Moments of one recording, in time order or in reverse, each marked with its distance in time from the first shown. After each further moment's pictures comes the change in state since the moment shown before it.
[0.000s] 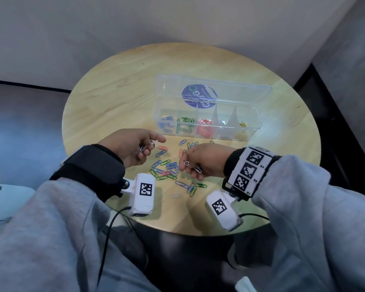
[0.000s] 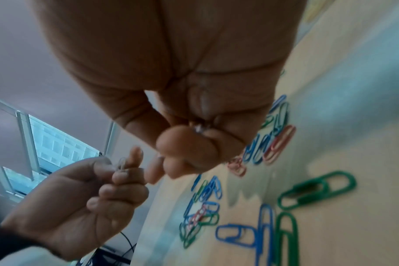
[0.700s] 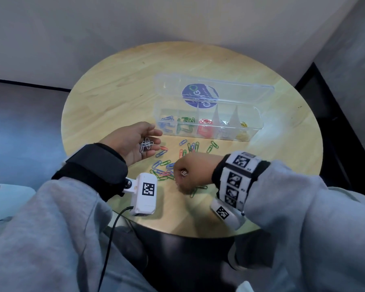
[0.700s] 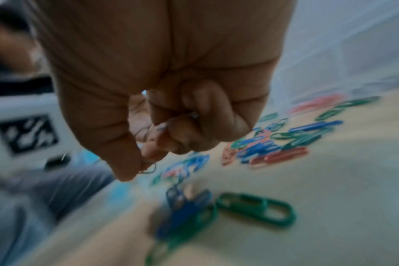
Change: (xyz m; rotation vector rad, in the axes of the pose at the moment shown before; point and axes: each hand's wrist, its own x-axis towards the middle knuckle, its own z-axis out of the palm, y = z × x) left_hand 0.013 -0.001 0.000 -0.166 0.024 0.037; right_hand -0.001 -0.009 0.021 -0.945 0.054 -0.205
